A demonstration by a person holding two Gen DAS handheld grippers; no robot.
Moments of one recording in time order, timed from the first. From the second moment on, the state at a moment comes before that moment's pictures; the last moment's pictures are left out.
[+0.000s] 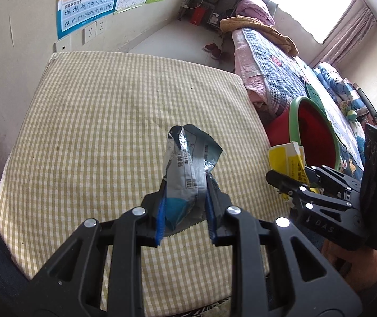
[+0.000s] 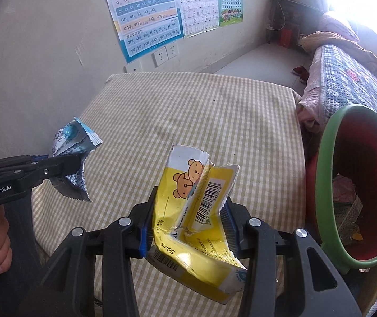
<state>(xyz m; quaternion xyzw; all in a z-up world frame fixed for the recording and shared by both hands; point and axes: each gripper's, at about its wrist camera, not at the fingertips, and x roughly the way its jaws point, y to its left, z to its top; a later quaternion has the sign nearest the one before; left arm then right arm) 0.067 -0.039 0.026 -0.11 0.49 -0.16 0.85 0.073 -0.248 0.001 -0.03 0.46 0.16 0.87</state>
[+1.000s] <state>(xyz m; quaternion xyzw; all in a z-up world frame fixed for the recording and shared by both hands) 0.120 -0.229 0.068 -0.02 0.46 -0.30 0.83 0.078 -0.415 0.035 0.05 0.41 0.02 0.91</state>
